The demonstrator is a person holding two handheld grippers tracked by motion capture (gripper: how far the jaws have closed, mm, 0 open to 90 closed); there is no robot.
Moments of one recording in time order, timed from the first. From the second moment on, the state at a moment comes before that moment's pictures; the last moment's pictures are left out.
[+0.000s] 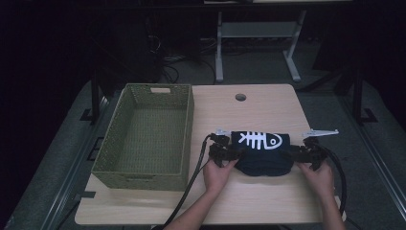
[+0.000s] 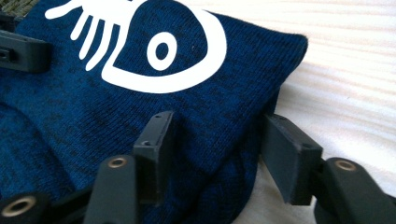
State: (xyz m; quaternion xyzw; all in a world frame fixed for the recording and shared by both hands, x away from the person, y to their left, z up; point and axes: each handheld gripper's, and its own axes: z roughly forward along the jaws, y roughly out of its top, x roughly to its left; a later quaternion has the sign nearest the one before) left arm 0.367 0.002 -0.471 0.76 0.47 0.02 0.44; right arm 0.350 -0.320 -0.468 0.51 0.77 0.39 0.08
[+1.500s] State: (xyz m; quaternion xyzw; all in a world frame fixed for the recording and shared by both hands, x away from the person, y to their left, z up) left arm 0.353 0.007 -0.407 0.76 0.43 0.01 0.48; right arm 0.326 -0.307 -0.406 0.49 0.76 0.41 0.08
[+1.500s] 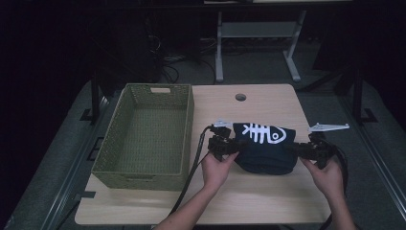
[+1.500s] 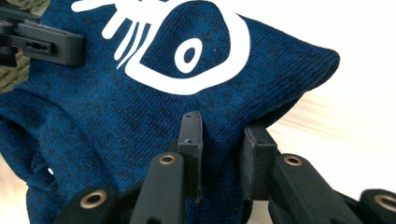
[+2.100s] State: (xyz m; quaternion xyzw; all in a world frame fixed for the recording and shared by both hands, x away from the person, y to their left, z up) left arm 0.349 0.031 -0.363 0.77 0.41 0.01 0.48; right arm 0.319 -0.288 -0.360 0.47 0.77 0.43 0.08
